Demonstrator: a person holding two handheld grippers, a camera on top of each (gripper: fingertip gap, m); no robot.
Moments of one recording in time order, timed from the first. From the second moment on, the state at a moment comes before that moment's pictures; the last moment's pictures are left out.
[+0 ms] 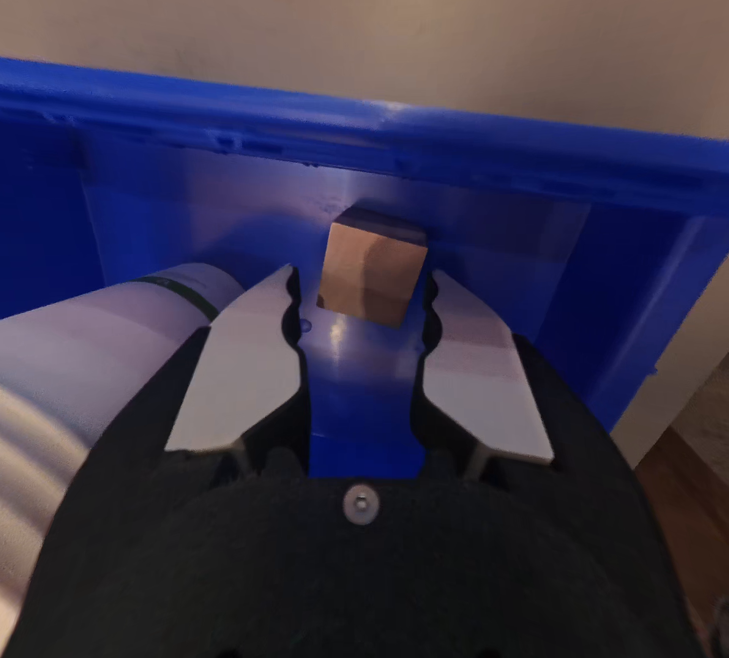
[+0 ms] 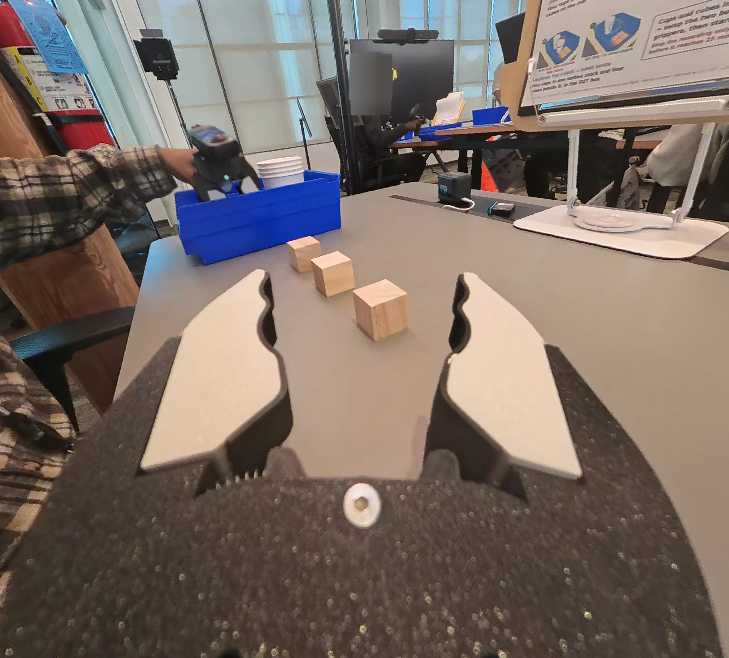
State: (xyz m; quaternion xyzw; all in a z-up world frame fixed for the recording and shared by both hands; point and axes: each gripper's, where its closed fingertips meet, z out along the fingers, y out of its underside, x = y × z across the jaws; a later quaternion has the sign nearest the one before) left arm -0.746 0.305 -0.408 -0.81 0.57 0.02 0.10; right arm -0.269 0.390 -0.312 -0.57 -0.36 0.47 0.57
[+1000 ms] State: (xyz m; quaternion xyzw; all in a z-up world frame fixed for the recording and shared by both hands) left arm -0.355 0.449 -0.313 -0.82 0.55 -0.03 0.17; right arm -0.173 0.329 -0.304 -0.59 -0.34 0.44 0.59
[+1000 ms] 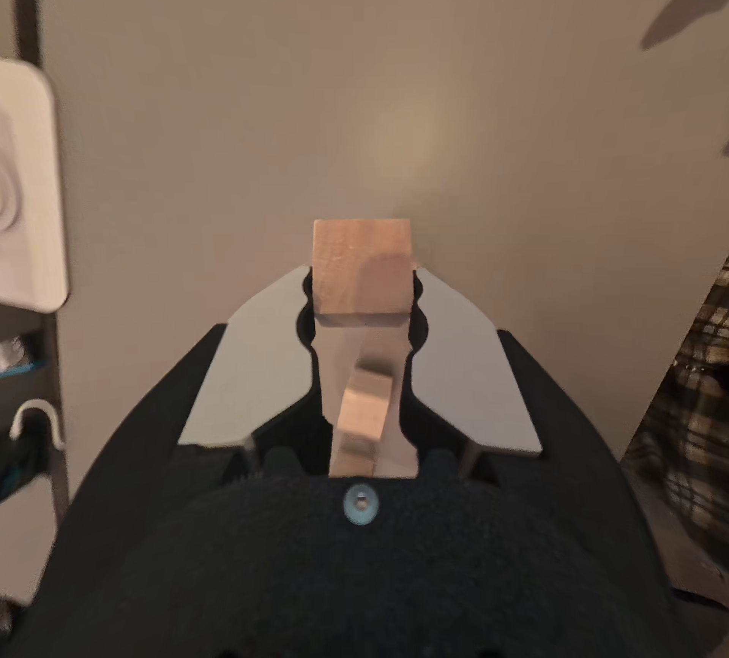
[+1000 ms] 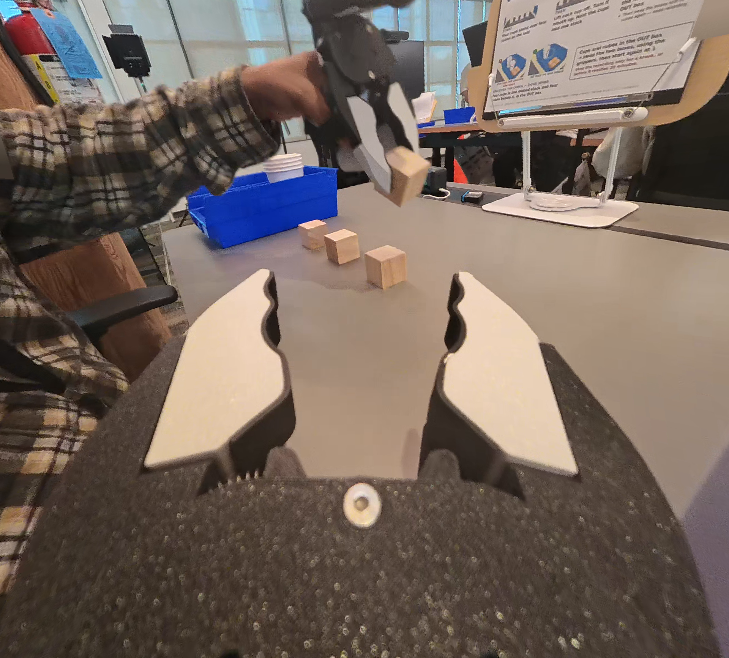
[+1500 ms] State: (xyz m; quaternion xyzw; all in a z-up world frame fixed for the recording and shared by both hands) left arm -0.271 0.456 -0.401 -0.82 0.55 -0.13 0.13; right arm -0.172 0.329 -0.313 -0.59 -0.34 0.46 0.57
